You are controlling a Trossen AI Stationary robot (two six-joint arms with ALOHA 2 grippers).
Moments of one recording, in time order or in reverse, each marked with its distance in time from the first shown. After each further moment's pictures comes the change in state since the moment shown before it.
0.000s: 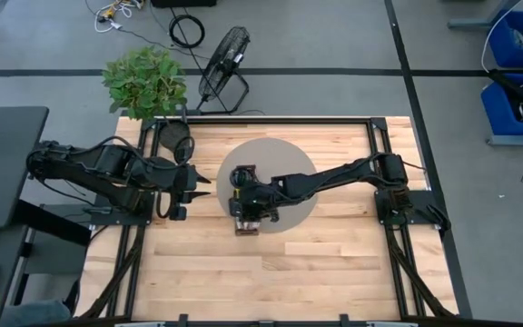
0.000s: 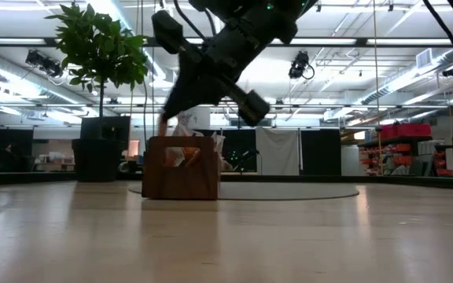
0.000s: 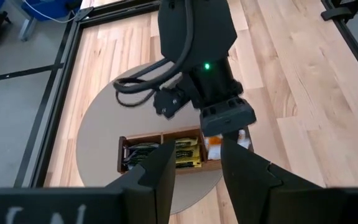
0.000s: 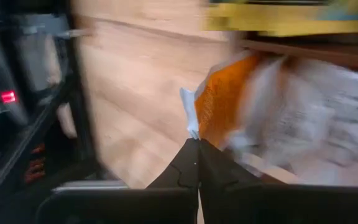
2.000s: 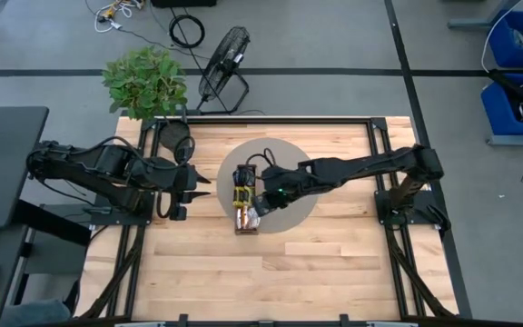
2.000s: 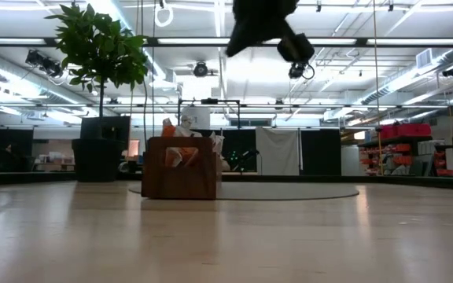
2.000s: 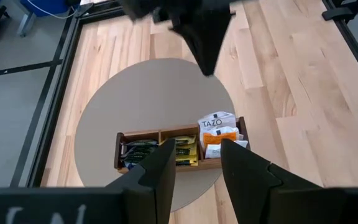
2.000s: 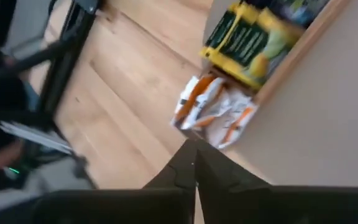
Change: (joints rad) left arm 0.000 0.000 0.000 -0.007 0.000 -0.017; right arm 0.016 -0.288 0.001 -0.335 0.128 -0.447
